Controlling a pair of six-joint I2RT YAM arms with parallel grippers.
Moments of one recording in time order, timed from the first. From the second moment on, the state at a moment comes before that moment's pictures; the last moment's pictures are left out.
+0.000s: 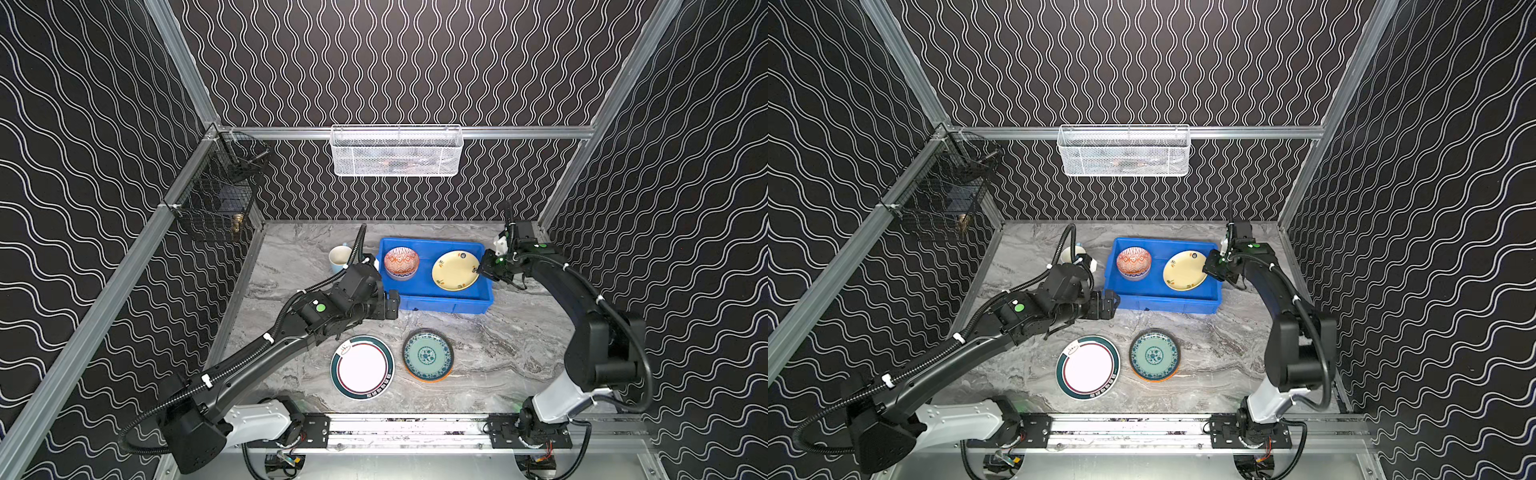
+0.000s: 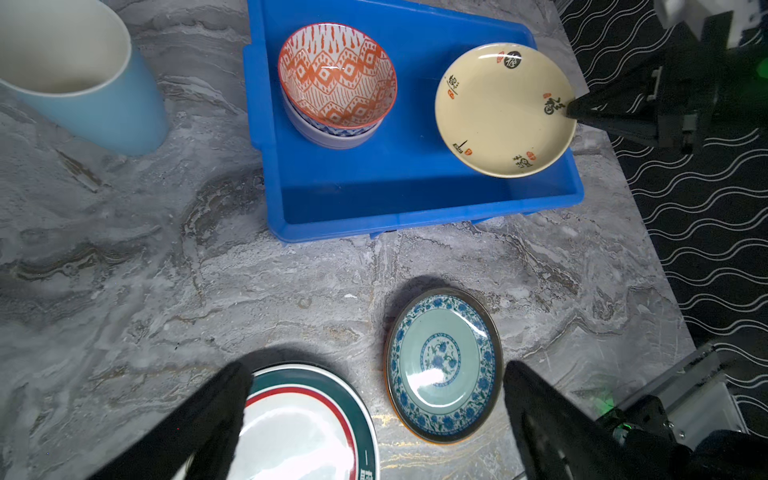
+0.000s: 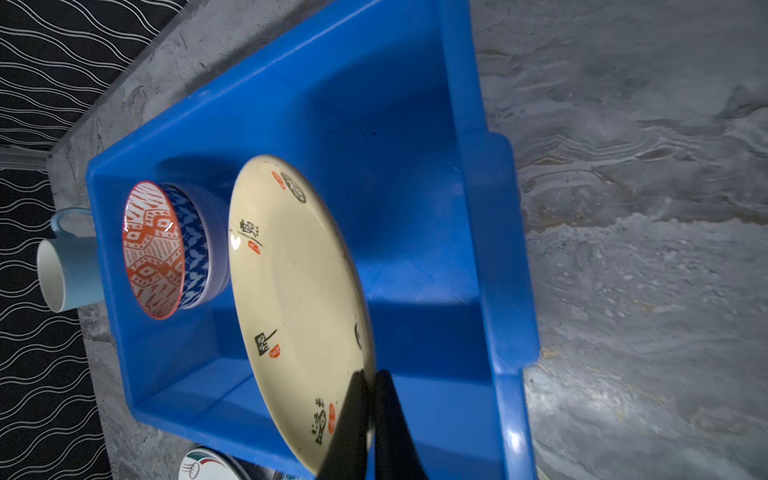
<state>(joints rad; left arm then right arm) -0.69 1.21 1.12 -0.68 -0.11 -0.56 0.09 1.70 1.37 -0.73 -0.30 0.47</state>
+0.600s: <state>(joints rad) -0.53 1.22 1.10 -0.66 -0.01 -0.49 0.13 1.98 1.52 -0.69 -0.33 0.52</state>
